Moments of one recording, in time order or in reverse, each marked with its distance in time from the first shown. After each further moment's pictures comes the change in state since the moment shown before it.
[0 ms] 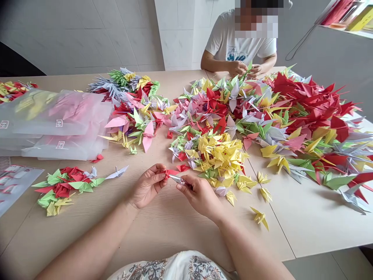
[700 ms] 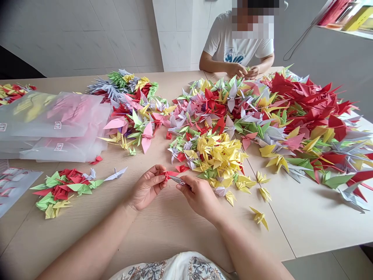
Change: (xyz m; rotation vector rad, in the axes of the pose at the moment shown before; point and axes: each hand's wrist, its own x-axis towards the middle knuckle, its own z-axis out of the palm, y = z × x) left_hand -0.002 0.001 0.003 0.054 -0.009 0.010; right_hand -0.002 0.003 0.002 -0.162 0.036 0.001
